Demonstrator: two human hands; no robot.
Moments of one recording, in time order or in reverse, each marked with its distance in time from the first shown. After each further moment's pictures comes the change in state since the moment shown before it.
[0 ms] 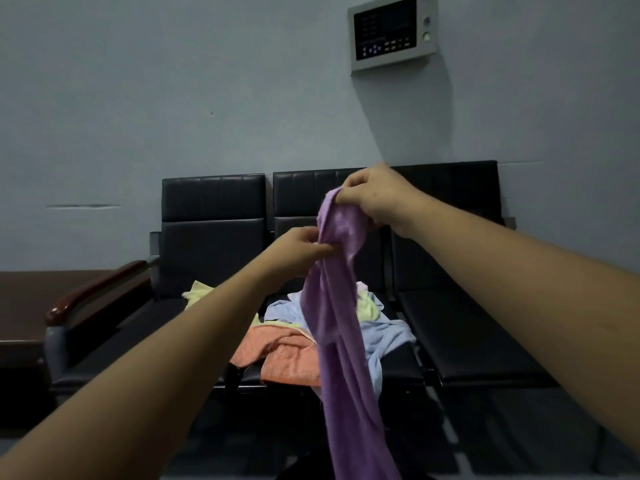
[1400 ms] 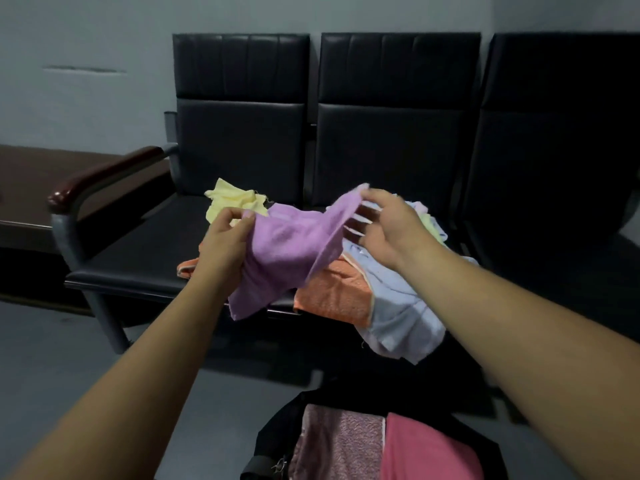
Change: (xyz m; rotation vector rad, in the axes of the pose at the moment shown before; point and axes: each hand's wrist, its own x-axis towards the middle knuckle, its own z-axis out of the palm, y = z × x) left_hand 0.012 -0.289 -0.042 -0.458 0.681 -0.360; right_hand 0.067 0.164 0.230 0.982 -0.041 0.598
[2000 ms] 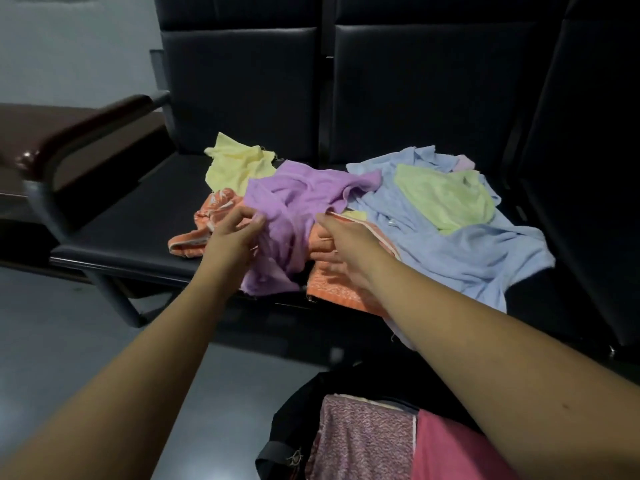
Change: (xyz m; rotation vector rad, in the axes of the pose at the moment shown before) left_hand 0.060 -0.099 0.002 -0.029 -0.179 -0.091; right_hand 0.106 0.139 0.009 -0.368 -0.100 0.248
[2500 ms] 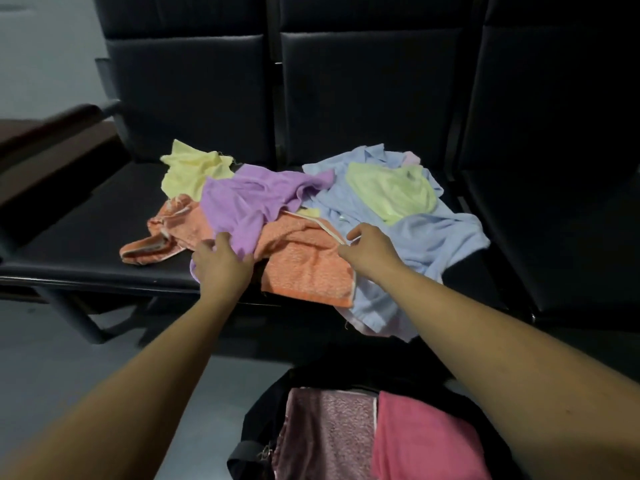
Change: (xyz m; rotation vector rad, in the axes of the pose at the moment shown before) left_hand -0.004 -0.051 0.059 1.001 0.282 -0.018; right_hand -0.024 0.026 -0.107 -0.667 0.299 -0.207
